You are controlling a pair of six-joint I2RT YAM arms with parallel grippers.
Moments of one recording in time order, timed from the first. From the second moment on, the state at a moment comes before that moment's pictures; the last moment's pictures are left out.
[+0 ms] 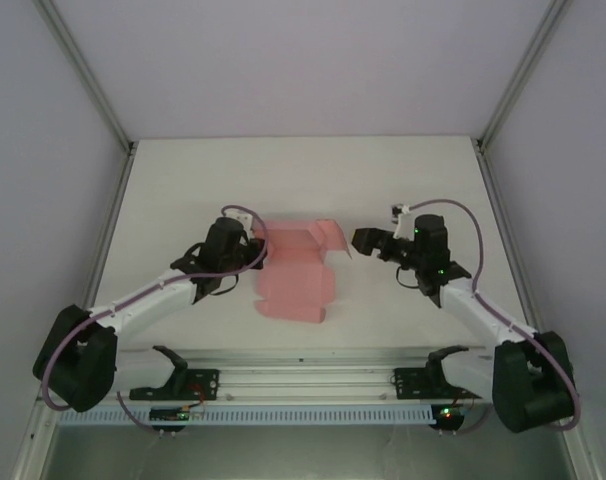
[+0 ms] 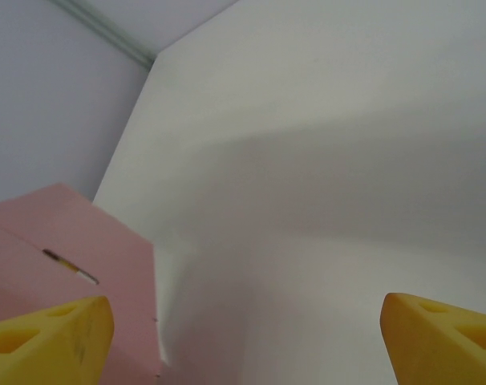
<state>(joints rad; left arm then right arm) -0.60 1.24 0.66 -0.06 0.01 -0.47 0.27 1.13 0.53 0.15 -0.53 0.55</state>
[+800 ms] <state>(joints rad) -0.58 1.27 0.66 -0.10 -0.04 -0.48 0.53 1.41 0.72 0.15 -0.51 0.45</state>
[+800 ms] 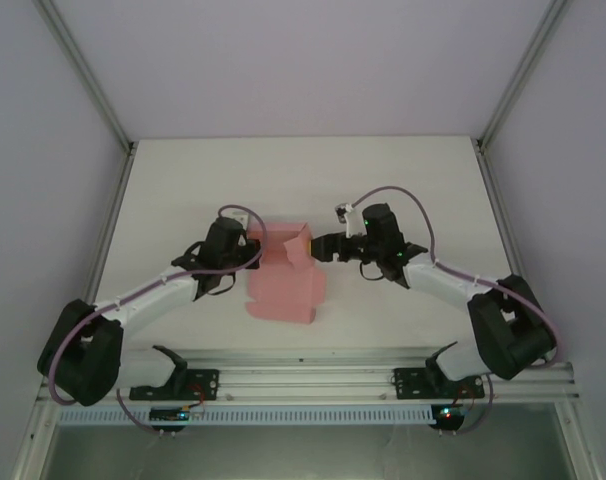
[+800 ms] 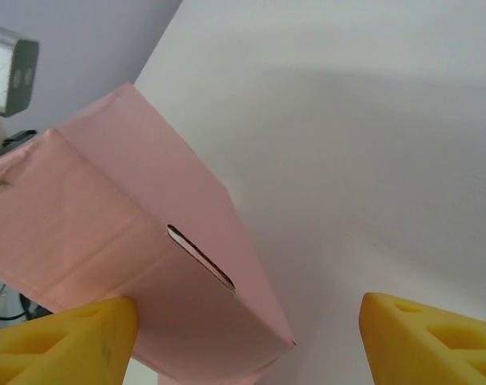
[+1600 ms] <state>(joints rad) -0.60 1.28 0.71 -0.12 -0.01 -0.47 0.41 1.19 0.74 -0.14 -0.62 0.16</state>
